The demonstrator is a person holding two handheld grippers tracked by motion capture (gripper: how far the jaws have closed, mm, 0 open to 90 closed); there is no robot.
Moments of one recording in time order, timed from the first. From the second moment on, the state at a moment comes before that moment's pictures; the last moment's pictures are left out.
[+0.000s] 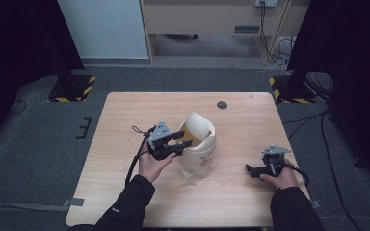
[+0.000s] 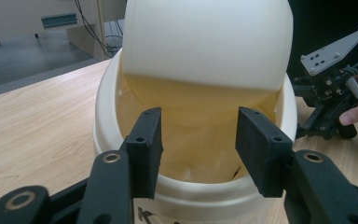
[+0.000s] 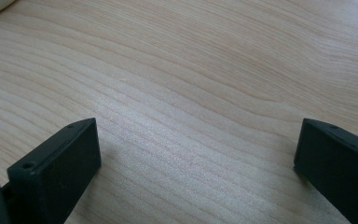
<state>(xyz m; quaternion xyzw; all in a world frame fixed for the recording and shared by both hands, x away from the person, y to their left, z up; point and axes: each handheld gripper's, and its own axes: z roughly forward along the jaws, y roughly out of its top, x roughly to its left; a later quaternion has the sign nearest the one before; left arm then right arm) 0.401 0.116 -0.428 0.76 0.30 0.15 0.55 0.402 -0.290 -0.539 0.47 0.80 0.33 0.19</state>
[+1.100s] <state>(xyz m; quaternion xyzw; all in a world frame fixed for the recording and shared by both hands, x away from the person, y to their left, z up) 0.349 0.234 -0.469 0.77 0.40 0.17 0.46 0.402 -0.290 -0.539 0.47 0.80 0.33 0.19</state>
